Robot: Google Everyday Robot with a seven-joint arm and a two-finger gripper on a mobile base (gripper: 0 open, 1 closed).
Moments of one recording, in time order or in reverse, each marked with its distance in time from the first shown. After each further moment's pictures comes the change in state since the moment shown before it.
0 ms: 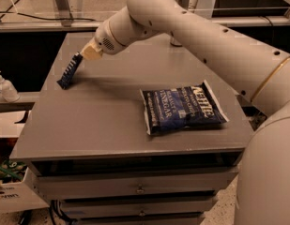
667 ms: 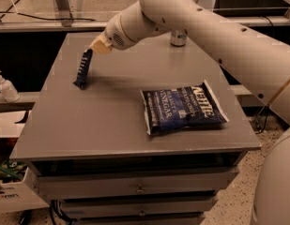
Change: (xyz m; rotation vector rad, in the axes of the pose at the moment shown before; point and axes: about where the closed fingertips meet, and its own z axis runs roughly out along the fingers) arm 0.000 -0.016 -0.029 0.072 -0.023 -0.003
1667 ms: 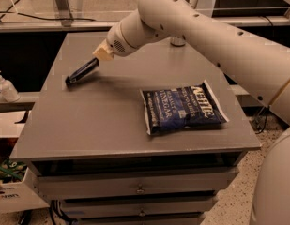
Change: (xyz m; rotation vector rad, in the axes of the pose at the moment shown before) arm 0.025 0.003 0.007 0.002 0.055 0.031
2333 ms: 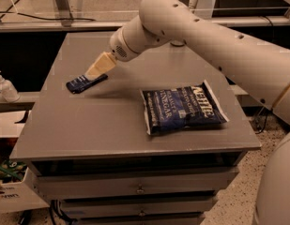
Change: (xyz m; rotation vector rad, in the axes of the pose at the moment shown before) arm 0.017 0.005 0.004 -0.004 0.030 0.026
